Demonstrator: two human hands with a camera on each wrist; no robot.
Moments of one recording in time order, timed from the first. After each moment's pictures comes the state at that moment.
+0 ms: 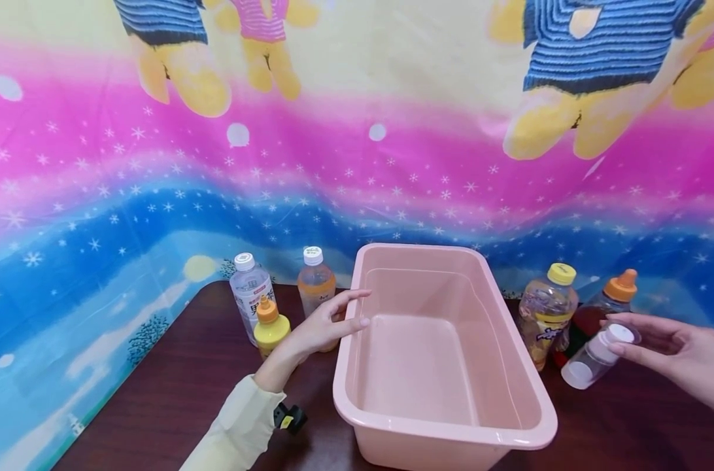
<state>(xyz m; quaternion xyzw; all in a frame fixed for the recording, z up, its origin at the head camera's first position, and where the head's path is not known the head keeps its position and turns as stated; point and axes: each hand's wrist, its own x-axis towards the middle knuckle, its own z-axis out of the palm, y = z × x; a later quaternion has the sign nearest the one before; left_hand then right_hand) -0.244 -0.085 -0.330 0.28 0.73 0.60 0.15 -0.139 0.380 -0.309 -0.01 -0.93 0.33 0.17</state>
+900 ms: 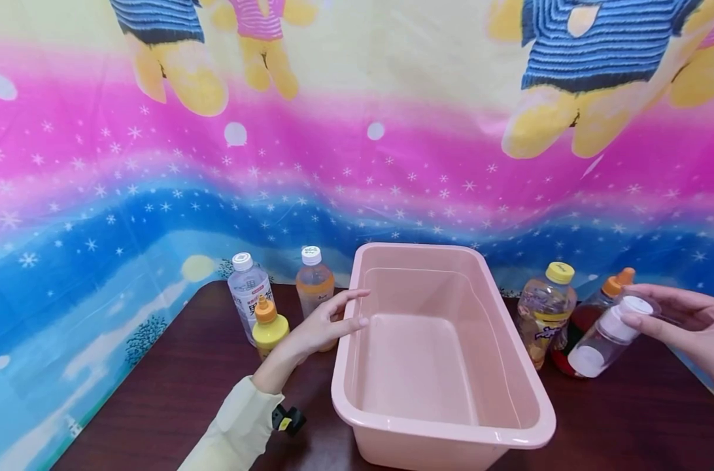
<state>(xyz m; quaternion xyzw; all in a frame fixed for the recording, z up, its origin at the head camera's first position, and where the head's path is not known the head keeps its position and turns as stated) -0.243 -0.083 -0.330 0.26 0.75 0.59 0.15 -0.133 0.366 -0.273 0.03 -0.86 0.44 0.24</state>
